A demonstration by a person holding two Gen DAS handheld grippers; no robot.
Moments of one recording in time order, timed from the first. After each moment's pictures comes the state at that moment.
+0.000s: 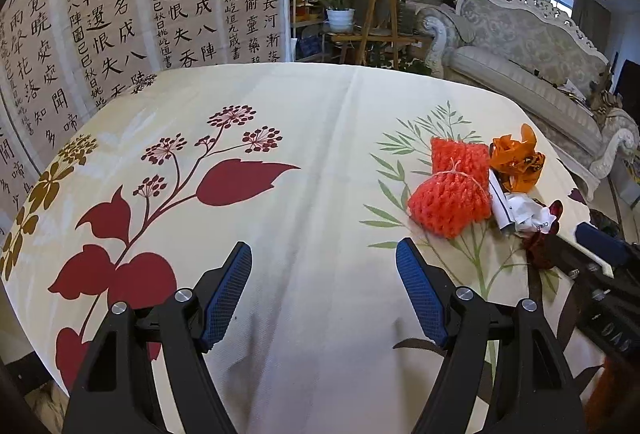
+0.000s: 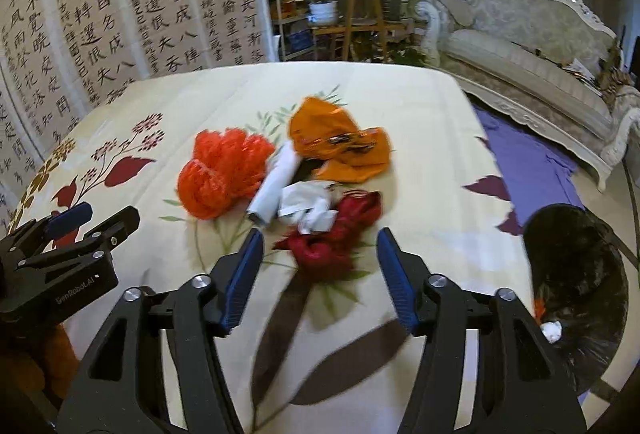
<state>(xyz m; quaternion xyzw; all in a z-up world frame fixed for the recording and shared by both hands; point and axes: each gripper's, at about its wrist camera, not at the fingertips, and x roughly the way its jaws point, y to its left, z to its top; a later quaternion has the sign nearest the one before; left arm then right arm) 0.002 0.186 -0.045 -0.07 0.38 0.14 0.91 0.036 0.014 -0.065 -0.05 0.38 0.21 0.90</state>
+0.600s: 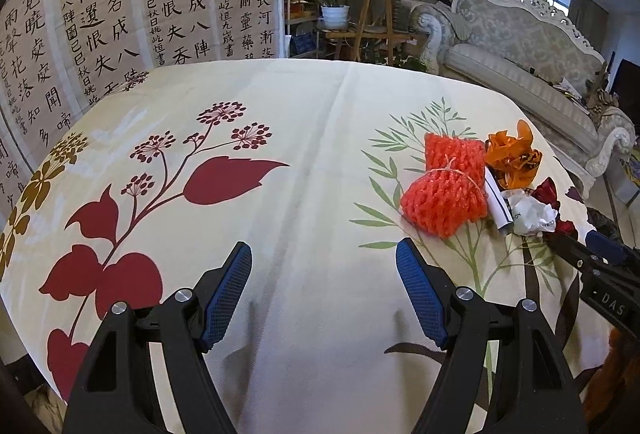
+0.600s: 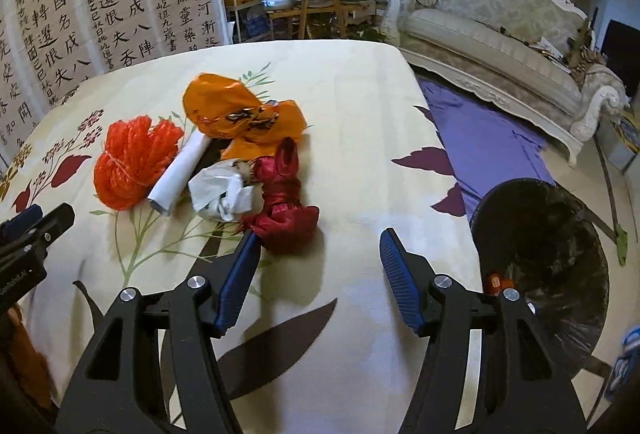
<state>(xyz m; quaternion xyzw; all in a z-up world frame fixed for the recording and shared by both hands) 0.009 0.185 -0.049 -0.07 0.39 0.13 0.91 0.061 -0.026 -0.081 -0.05 0.41 0.13 0.90</state>
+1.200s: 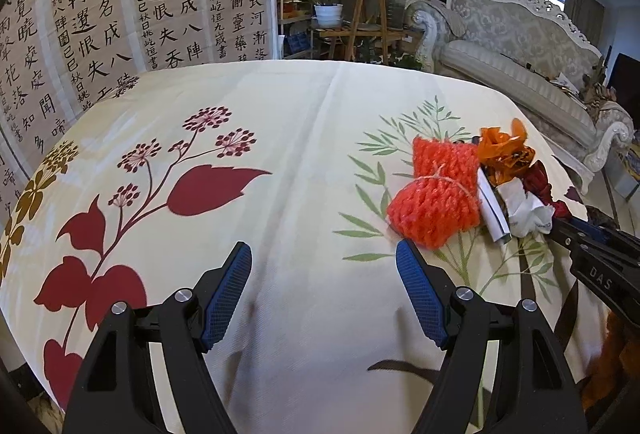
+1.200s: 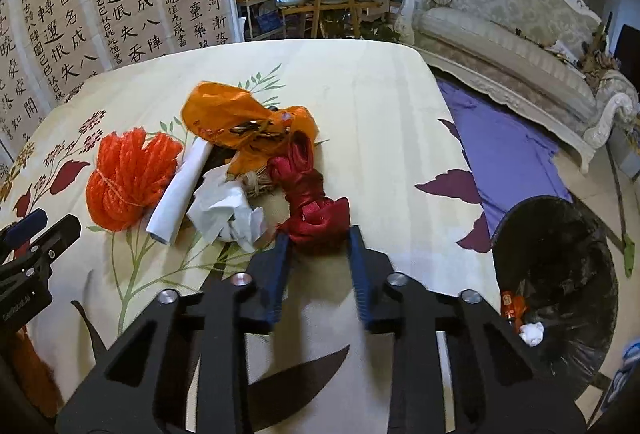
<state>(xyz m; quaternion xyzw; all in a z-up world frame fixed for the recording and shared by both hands) 0.020 0.175 -0.048 -0.06 0.39 0.12 0.91 0.084 -0.018 -0.086 -0.05 0.41 0.15 0.90</state>
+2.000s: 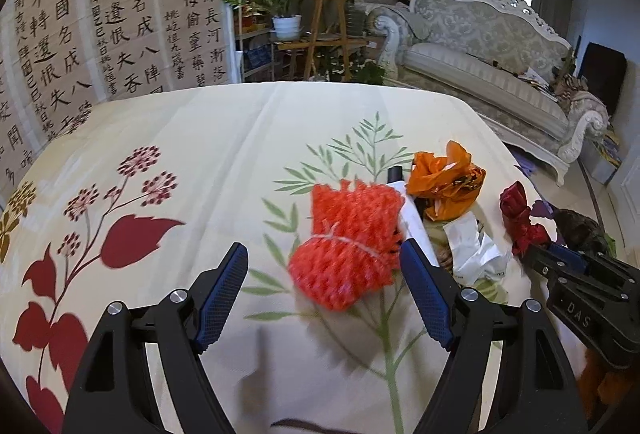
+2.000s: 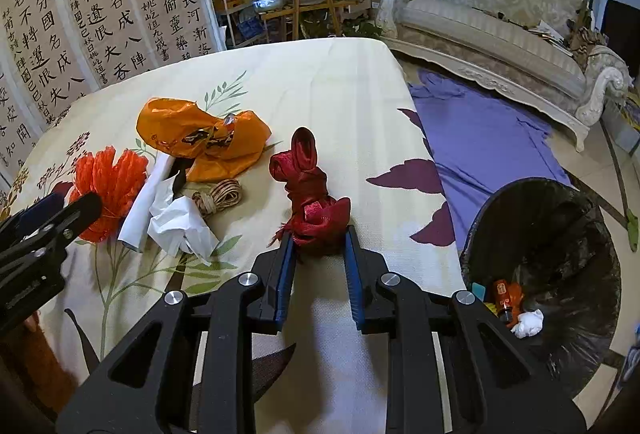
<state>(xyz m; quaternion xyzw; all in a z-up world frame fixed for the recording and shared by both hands) 0.060 0.133 -0.041 -0.04 0.38 0.06 0.92 0.092 -0.046 -0.088 -0.02 0.42 0.14 0.90</state>
